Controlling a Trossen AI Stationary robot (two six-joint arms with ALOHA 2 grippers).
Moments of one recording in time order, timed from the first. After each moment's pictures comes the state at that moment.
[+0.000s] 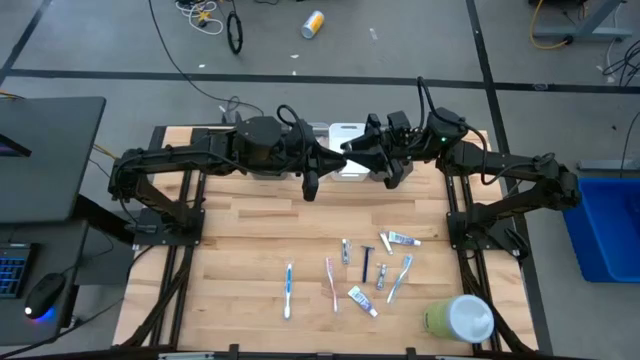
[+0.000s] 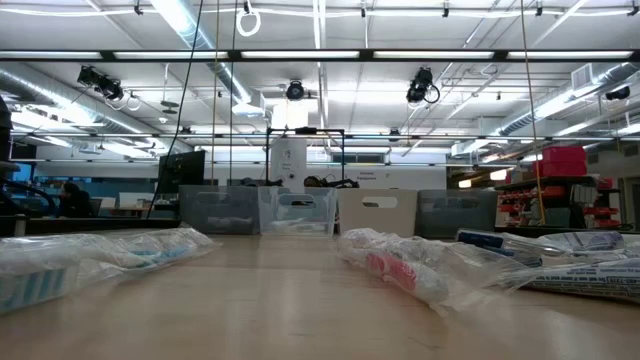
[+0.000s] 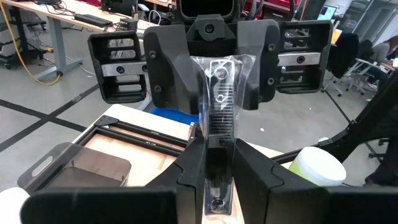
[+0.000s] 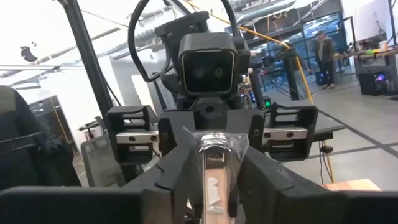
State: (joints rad) left arm 0.05 1.52 1.68 -0.32 -0.08 -0.27; right arm -0.23 1.25 1.17 0.30 -0.40 0.35
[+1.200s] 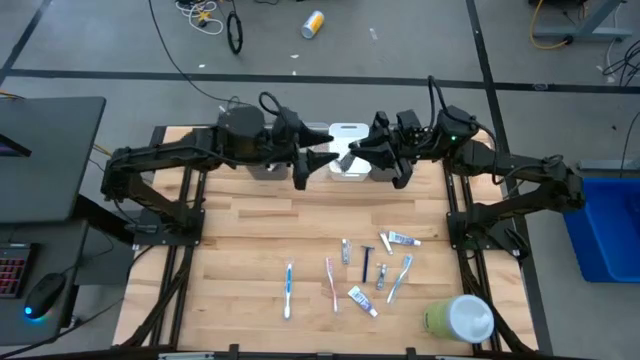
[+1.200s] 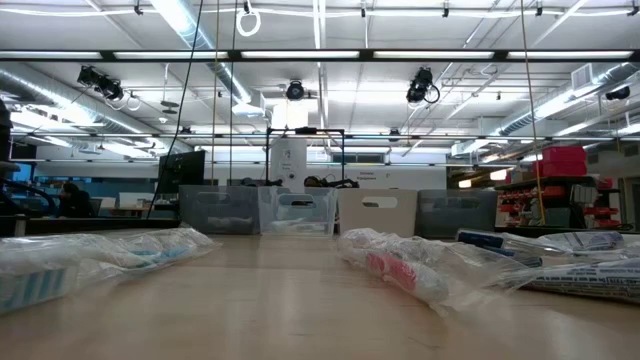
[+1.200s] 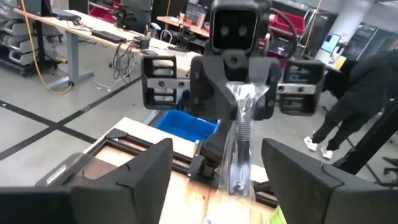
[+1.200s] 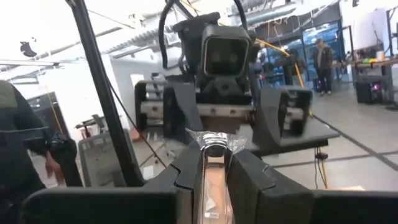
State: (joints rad) left arm 0.06 1.45 1.68 -0.32 -0.12 -0.31; right arm -0.24 1.19 1.17 0.24 -0.40 0.31
